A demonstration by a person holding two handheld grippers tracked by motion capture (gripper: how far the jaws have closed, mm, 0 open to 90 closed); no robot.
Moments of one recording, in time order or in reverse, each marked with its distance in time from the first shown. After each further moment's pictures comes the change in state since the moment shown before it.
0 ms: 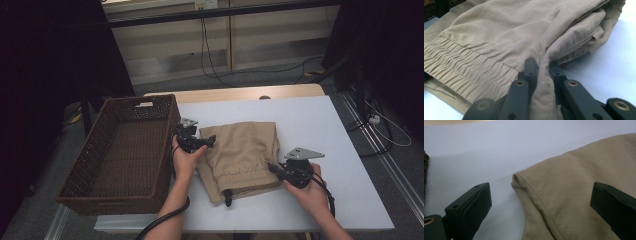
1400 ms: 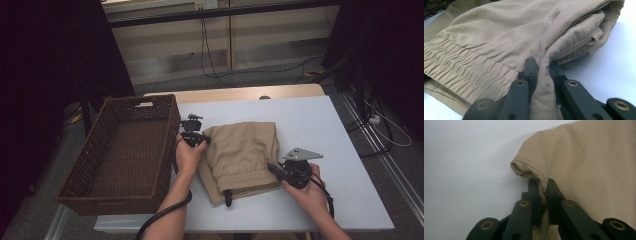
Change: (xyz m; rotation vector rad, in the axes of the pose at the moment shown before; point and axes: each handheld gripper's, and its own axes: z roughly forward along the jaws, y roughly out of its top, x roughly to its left) left arm -0.012 0.030 -0.005 0.302 -0.055 -0.155; right arm 0.004 0.001 0.000 -0.006 -0.017 -0.012
